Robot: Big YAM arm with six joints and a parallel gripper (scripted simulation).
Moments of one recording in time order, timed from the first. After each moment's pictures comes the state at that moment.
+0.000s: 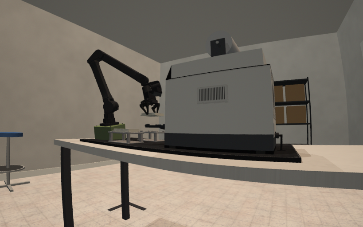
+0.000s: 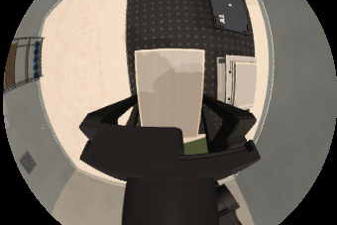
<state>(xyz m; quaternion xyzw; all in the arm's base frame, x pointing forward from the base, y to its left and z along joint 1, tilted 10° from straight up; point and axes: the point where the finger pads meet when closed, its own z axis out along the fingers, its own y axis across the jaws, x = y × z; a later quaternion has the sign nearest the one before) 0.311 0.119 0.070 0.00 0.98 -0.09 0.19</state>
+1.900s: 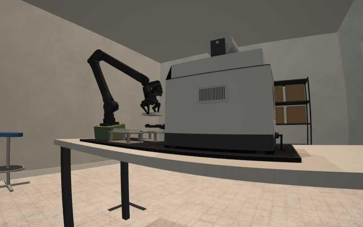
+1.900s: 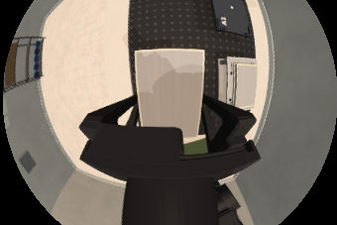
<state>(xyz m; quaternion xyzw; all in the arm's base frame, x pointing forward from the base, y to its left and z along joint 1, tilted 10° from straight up) 0.313 0.125 0.072 0.00 0.98 -0.08 0.20</state>
